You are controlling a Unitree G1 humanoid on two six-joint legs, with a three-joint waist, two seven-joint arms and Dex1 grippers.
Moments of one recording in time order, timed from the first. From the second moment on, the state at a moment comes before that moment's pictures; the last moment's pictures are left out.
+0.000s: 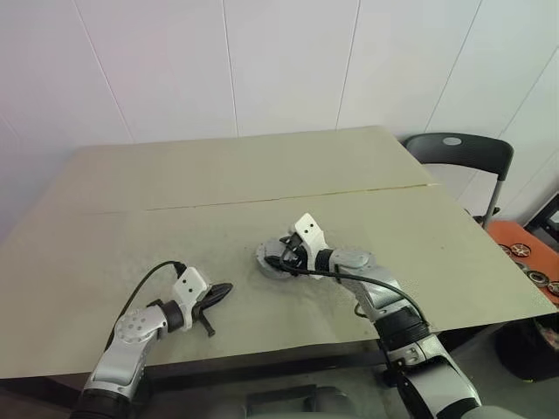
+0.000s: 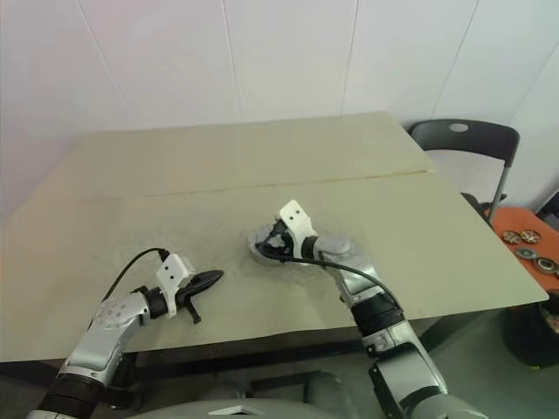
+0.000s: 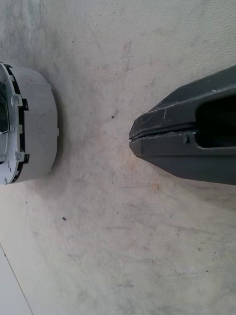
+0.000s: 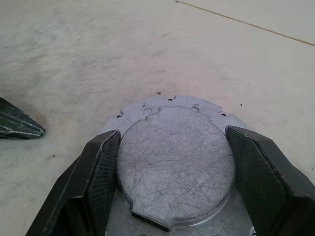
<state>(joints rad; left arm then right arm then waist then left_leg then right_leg) 0.04 0.48 -0.08 0.09 -0.16 -0.01 -0.78 -0.47 -0.20 0.26 0.23 0.13 0.54 0.64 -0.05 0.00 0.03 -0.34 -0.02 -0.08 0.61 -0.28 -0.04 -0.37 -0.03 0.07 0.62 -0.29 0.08</state>
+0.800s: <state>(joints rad) 0.35 0.43 0.01 -0.15 -0.18 0.01 -0.64 -0.53 -0.18 0.27 0.31 0.17 0.52 0.69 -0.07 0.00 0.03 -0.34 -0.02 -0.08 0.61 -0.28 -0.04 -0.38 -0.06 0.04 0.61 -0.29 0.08</state>
